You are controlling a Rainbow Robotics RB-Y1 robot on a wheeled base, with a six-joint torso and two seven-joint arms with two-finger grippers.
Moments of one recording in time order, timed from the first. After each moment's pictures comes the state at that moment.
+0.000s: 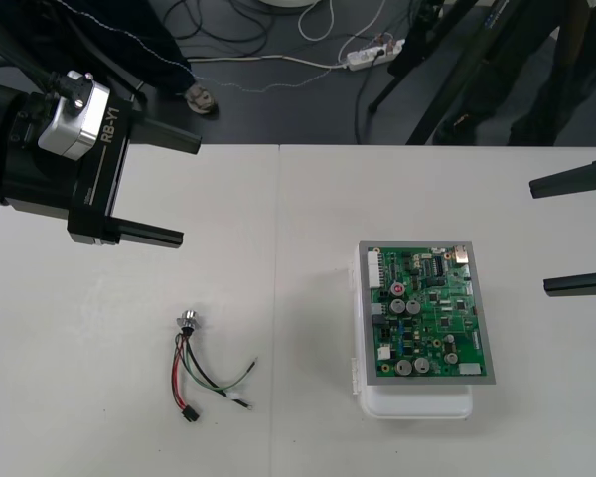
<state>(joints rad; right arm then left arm) -0.15 -0.91 -0.36 -2.05 1.29 -1.57 -0.50 -0.49 1.19 -0.25 -1.96 -0.92 -1.08 0.19</state>
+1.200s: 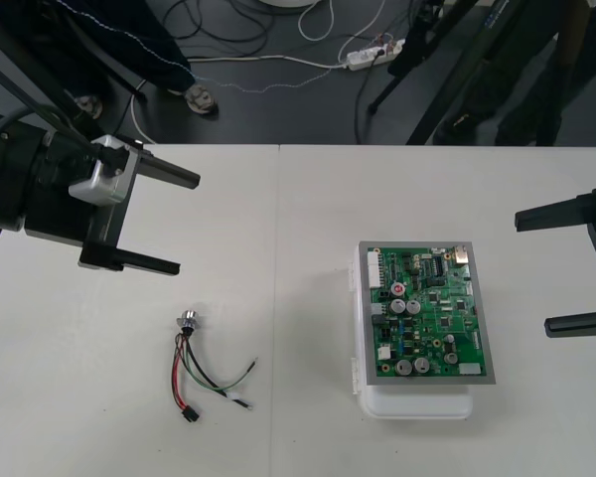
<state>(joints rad) -0.06 -0.86 -0.33 -2.01 1.06 -1.57 -0.43 -0.46 1.20 -0.30 -1.97 -1.09 -1.10 0.19</state>
